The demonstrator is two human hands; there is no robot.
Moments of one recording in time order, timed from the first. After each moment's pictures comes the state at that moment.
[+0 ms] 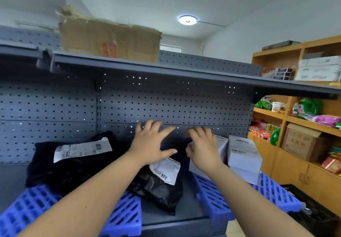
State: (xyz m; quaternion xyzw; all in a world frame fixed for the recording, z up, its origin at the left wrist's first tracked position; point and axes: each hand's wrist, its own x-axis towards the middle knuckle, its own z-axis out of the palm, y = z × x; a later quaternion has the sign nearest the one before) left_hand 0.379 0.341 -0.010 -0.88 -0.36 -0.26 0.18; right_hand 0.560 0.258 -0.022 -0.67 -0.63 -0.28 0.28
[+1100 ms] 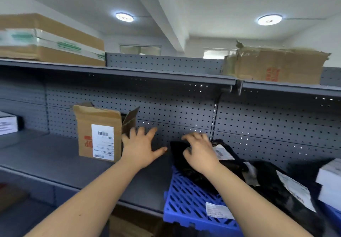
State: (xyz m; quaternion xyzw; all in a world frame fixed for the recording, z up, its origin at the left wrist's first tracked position) left_hand -0.006 0.356 -0.018 -0.70 -0.65 -0.24 0.19; right_hand 0.204 0.342 -0.009 -0.55 -0.78 -0.09 0.29
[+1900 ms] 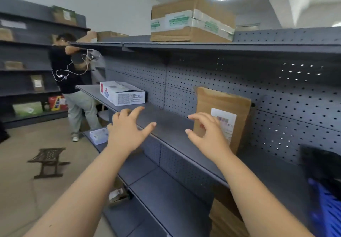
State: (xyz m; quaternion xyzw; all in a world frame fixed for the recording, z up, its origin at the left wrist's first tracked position) left_hand -0.348 0.219 -0.043 -0.44 -0.81 -0.34 0.19; right_hand -0.127 0.321 -0.031 -0.27 -0.86 0.15 0.42
